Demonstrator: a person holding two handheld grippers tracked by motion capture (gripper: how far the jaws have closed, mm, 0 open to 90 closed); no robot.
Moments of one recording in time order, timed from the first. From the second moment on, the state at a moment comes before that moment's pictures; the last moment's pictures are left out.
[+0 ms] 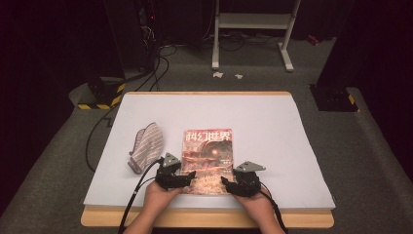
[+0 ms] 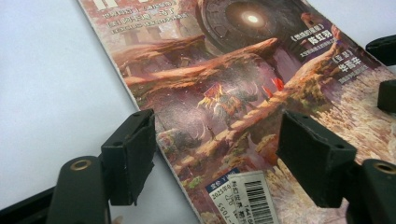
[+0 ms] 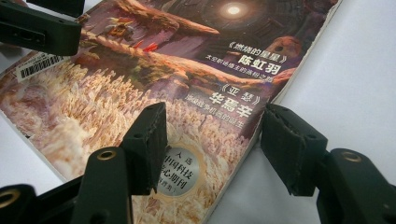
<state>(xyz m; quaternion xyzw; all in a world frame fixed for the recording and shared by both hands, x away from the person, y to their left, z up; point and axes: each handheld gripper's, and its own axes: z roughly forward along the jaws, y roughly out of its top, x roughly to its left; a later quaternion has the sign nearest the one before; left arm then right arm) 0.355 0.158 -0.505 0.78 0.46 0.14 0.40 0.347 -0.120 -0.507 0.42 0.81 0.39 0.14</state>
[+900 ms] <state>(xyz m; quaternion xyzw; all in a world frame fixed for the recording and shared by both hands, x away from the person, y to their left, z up) 0.352 0.164 -0.506 0.75 0.48 0.14 0.44 0.343 -0.120 -0.508 0.42 0.81 0.39 0.15</state>
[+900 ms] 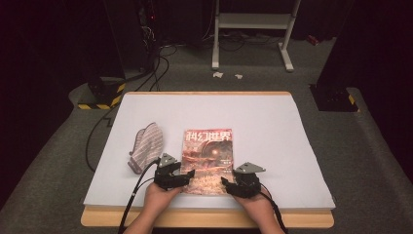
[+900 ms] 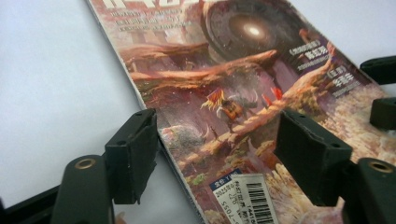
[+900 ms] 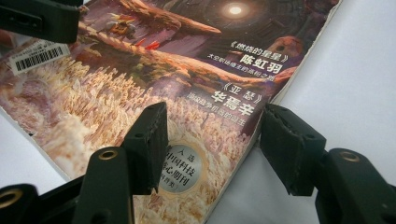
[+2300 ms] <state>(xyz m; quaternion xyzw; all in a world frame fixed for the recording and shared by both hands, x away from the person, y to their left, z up) 0.340 0.162 -0.493 0.72 0.46 0.14 0.50 0.341 -0.124 -0.508 0.42 0.80 0.40 0.15</state>
